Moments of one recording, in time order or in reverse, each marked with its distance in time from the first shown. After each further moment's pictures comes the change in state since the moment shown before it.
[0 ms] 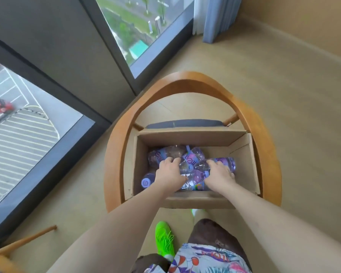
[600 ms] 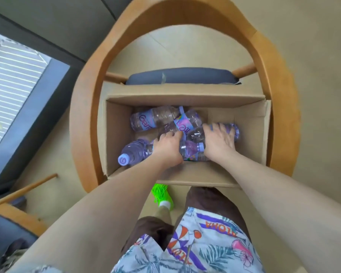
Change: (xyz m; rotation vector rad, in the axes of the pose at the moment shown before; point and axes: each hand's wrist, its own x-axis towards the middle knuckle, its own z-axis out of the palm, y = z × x) left_hand 0.082 0.003 0.068 0.177 -0.249 -0.022; right_hand 0.097 0.032 0.022 -0.406 -0.003 -0.197
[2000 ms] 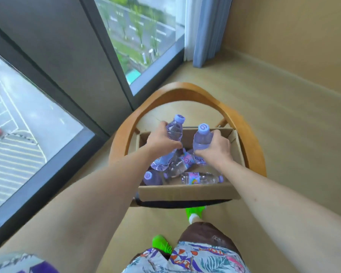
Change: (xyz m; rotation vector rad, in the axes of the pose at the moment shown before) left_hand -0.137 -0.018 -0.119 -0.600 0.496 0.137; right_hand -0.138 -0.050 -0.091 0.756 0.540 0.186
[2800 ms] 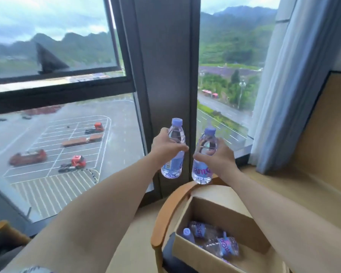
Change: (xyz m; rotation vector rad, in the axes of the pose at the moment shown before) left_hand -0.197 0.074 -0.215 -0.315 0.759 0.105; right_hand -0.119 -0.226 -0.109 0.371 -0.052 -0.769
